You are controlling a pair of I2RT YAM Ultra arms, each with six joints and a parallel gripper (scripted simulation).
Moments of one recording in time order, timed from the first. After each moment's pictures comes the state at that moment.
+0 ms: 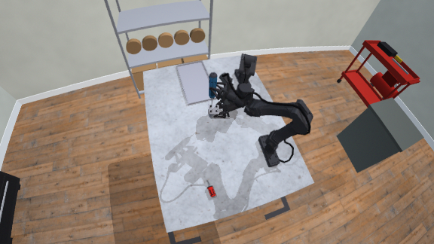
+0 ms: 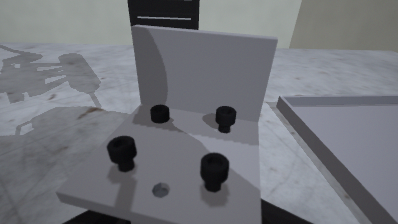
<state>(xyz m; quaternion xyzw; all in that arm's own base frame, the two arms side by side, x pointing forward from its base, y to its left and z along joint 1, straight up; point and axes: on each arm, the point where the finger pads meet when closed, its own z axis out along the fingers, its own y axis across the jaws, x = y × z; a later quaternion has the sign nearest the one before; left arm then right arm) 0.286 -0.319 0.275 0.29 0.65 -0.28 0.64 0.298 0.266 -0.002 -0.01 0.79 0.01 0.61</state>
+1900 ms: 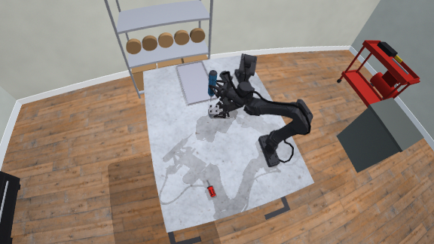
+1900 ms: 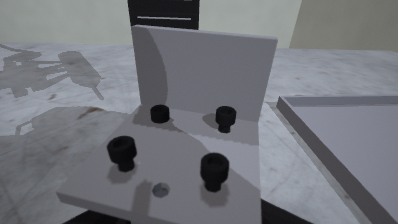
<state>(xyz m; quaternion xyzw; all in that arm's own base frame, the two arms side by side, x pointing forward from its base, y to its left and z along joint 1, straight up) 0.288 -0.321 0.291 0.29 0.64 -0.29 0.65 0.298 0.266 -0.002 -0.01 0.79 0.01 0.61</state>
